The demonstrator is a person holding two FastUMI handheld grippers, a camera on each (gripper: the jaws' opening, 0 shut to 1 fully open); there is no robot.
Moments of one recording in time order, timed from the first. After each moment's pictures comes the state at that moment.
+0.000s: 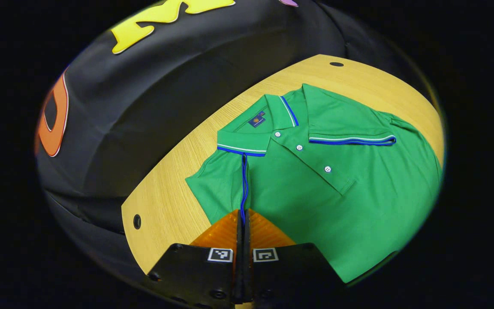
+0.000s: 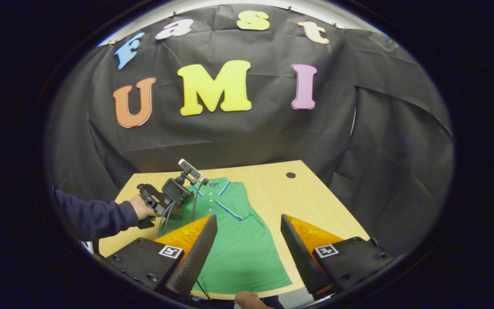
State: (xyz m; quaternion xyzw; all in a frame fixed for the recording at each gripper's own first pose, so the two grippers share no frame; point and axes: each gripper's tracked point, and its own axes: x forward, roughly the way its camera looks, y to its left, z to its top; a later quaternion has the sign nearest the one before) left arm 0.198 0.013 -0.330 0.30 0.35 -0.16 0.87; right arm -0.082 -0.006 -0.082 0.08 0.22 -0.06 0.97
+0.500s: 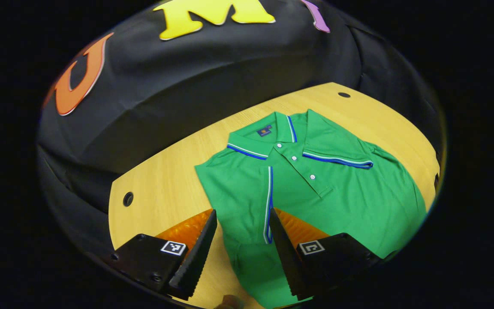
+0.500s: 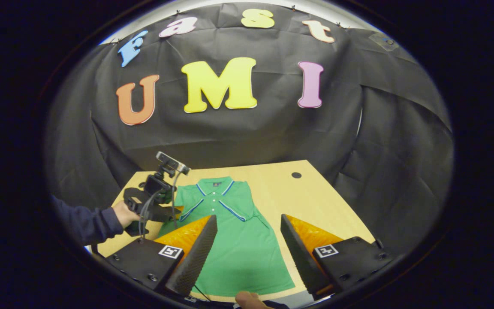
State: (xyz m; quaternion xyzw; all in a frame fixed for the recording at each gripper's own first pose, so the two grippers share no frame) left arm 0.146 0.038 -0.274 0.16 0.33 -0.13 0.92; right arm -0.052 0.006 -0.091 0.08 0.22 -0.02 0.97
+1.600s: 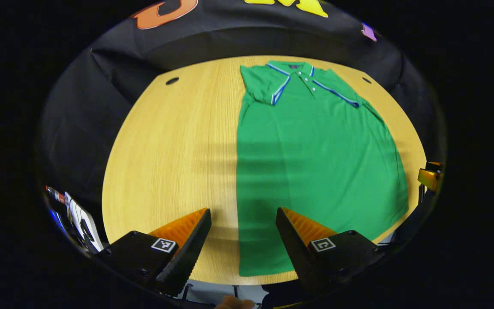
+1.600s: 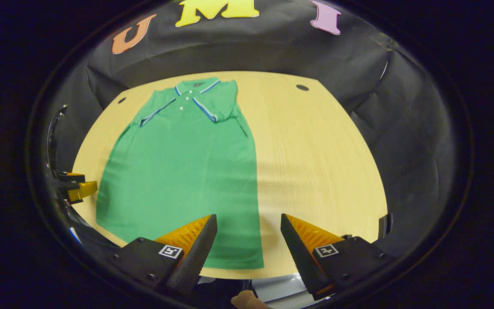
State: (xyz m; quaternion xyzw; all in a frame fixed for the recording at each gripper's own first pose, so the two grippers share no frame) left arm -0.130 0.077 -0.357 0.03 0.53 -0.01 0.85; right arm -0.105 -0.062 -0.333 0.01 0.50 0.01 0.87
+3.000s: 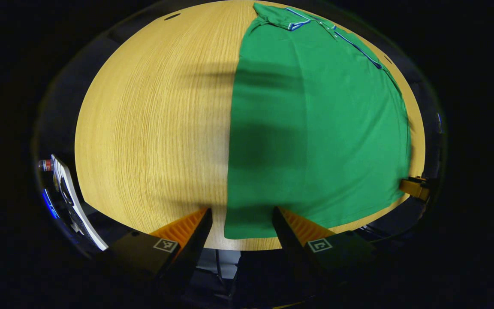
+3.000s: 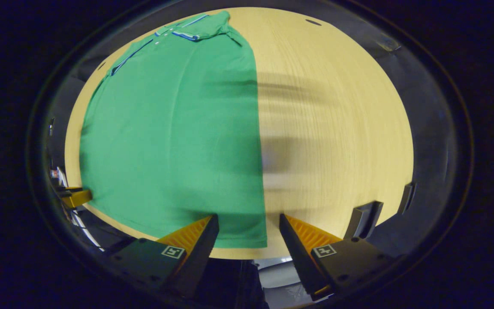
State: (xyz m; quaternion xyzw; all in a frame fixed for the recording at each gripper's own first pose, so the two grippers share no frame) left arm -0.184 0.059 -0.389 -0.03 0.69 -0.01 0.72; right arm -0.145 -0.064 -0.391 0.02 0.68 0.01 0.73
